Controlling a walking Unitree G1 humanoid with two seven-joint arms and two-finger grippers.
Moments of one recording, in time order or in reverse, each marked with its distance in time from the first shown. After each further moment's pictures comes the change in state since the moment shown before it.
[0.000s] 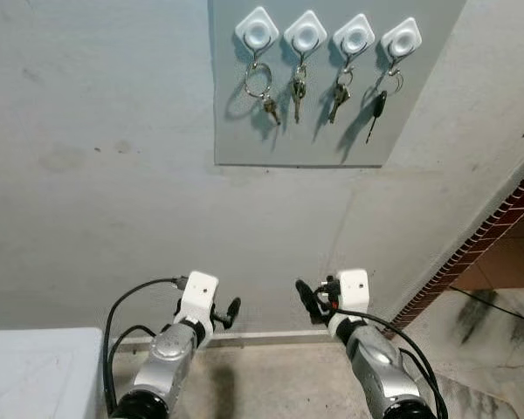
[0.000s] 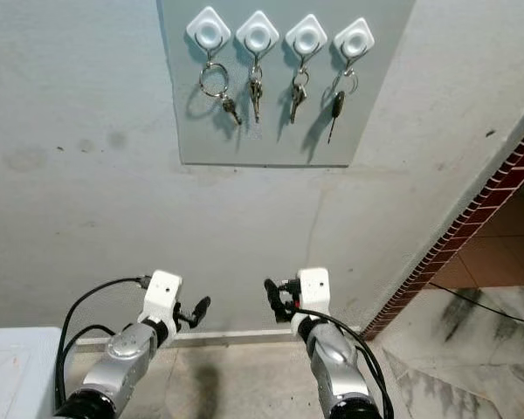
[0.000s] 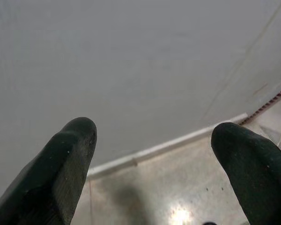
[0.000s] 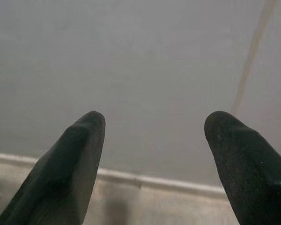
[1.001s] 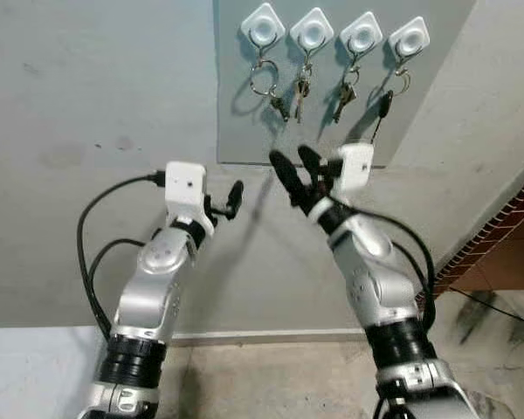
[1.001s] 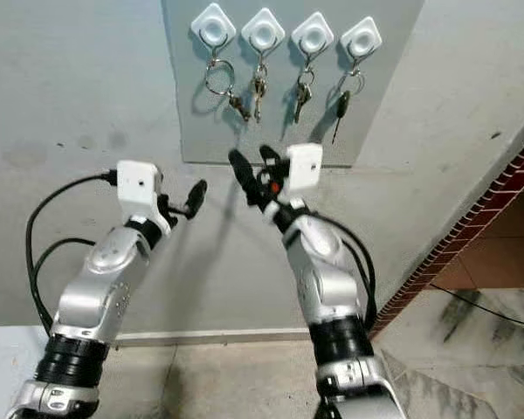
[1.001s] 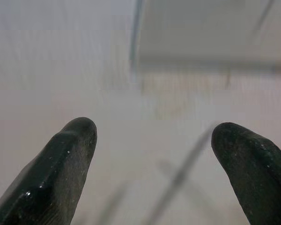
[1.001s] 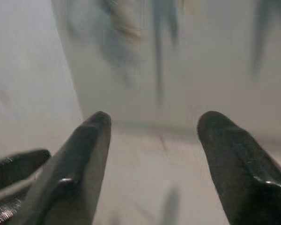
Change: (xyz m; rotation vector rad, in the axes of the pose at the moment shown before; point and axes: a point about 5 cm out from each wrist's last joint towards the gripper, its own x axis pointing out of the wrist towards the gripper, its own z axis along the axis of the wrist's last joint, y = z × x) left arm -0.021 0.006 0.155 -0.051 -0.439 0.021; right arm 0.019 0.048 0.164 0.025 -0.485 0.273
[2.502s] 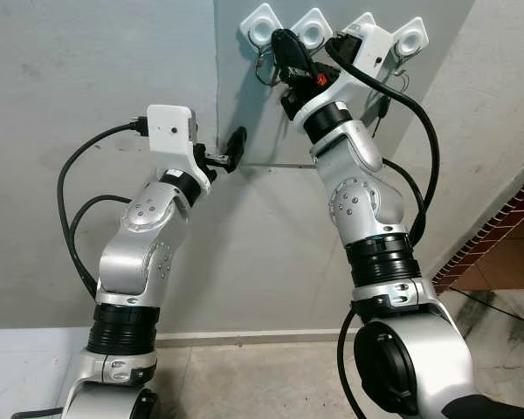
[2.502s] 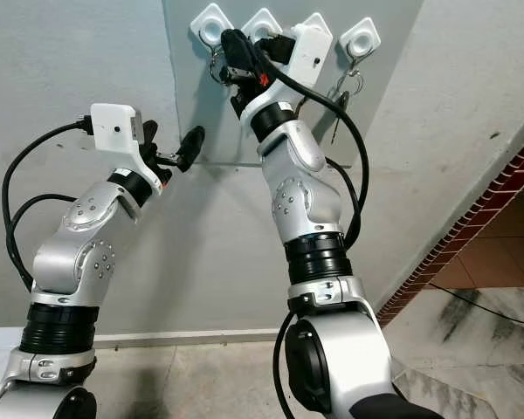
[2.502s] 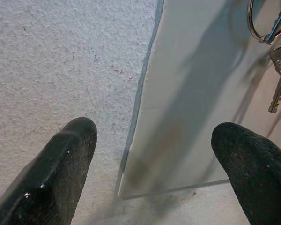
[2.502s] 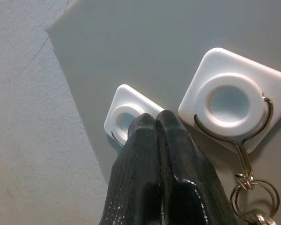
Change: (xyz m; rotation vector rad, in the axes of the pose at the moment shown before) left arm 0.009 -0.002 0.098 -0.041 -0.221 -0.052; right arm 0.078 0.043 0.130 0.218 -0.321 0.113
